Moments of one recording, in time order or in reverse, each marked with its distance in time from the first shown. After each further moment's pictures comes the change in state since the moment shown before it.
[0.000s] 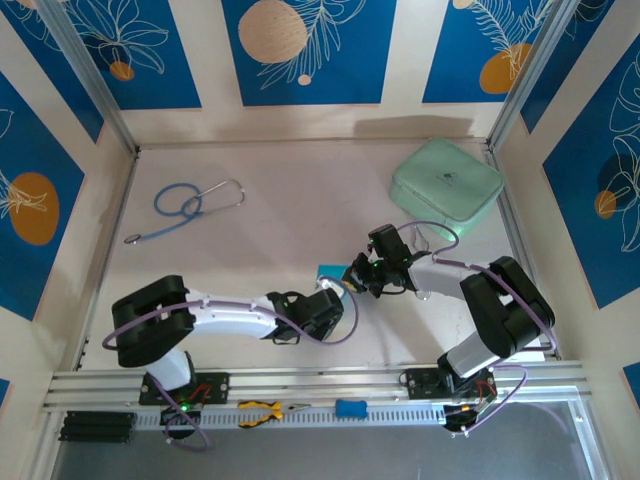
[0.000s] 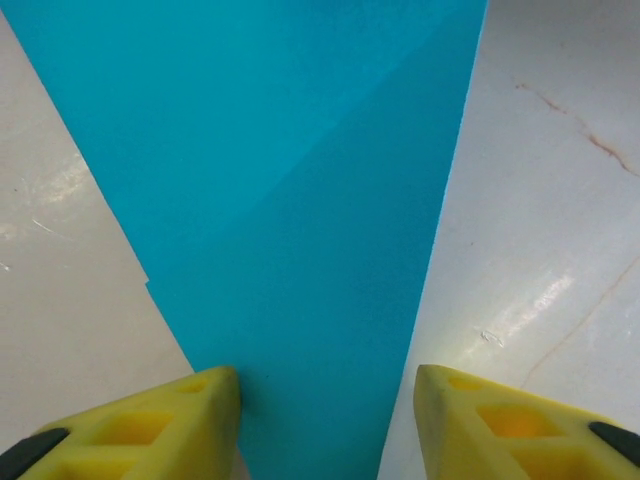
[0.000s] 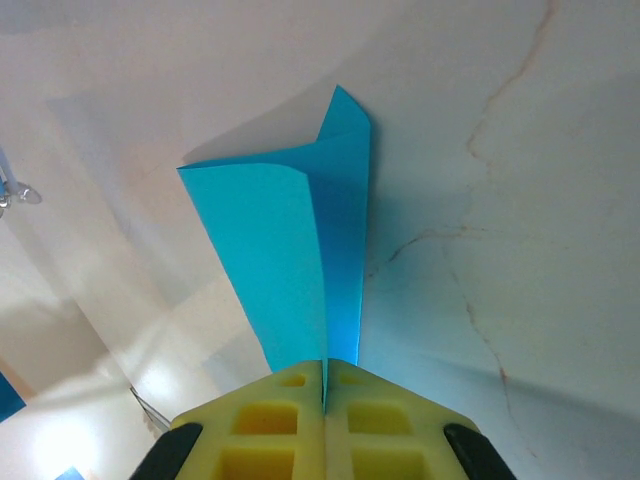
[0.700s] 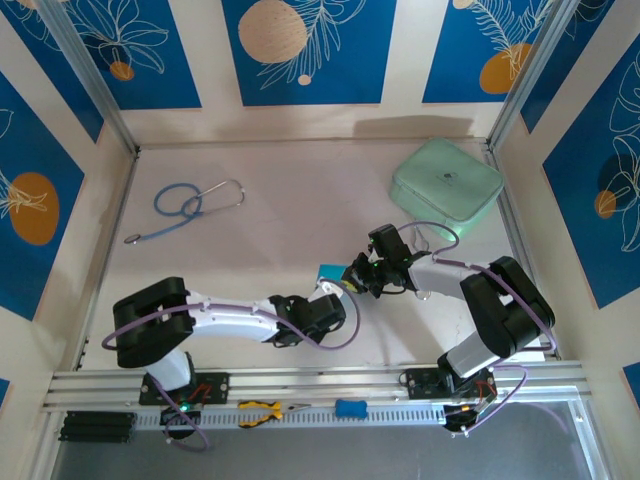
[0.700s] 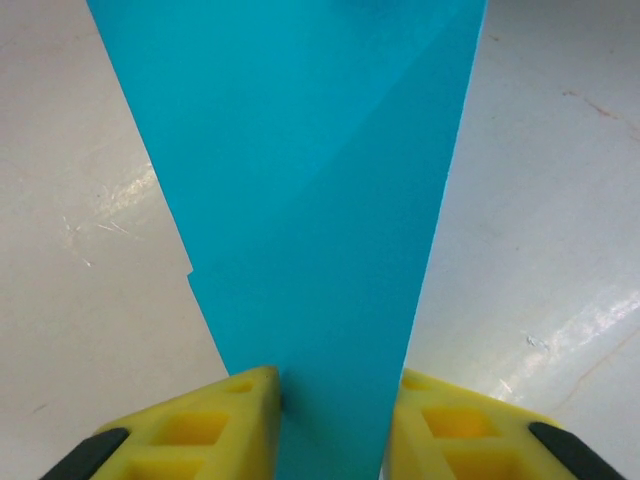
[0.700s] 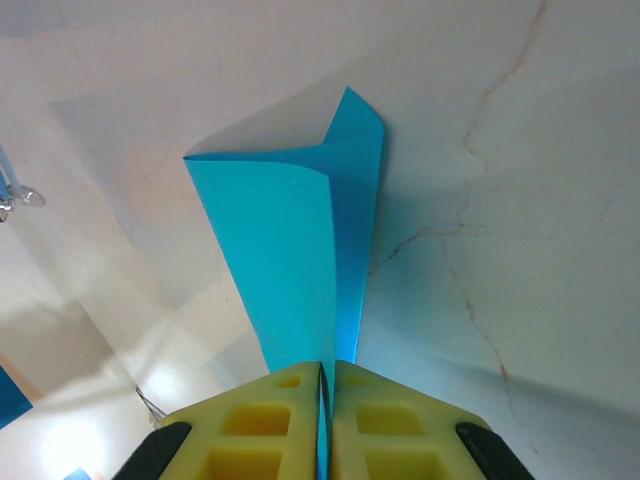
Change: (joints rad) left arm -0.032 -0.002 0.007 -0.035 -0.118 -0.003; right arm -0.002 0.000 0.000 0.000 -0.004 0.011
